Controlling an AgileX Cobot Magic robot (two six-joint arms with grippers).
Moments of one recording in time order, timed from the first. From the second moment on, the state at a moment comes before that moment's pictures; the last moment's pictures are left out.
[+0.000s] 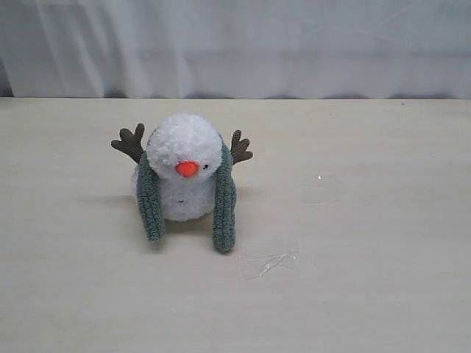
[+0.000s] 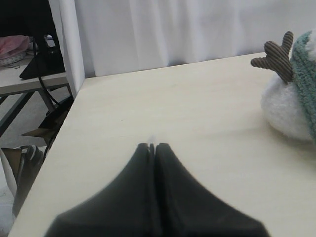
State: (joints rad) left arm -0.03 0.00 0.00 0.10 0.32 0.07; right arm 0.09 0.04 -0.43 0.15 -0.15 -0.18
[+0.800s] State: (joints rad) left arm -0.03 0.00 0.00 0.10 0.33 0.07; right arm -0.05 0.00 0.00 -0.09 -0.05 -0.09
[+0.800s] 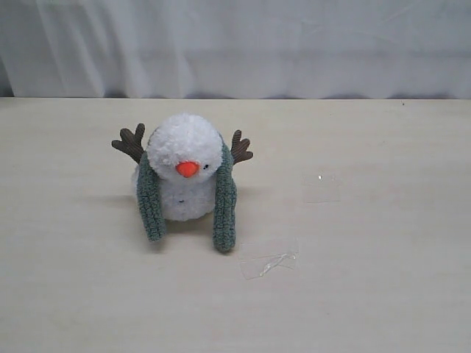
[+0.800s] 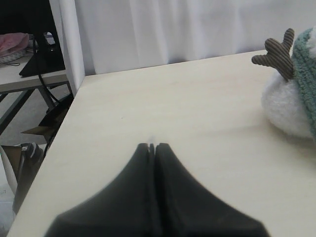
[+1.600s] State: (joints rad) left arm -0.03 0.00 0.00 0.10 0.33 0.07; right arm -0.05 0.00 0.00 -0.19 0.33 0.05
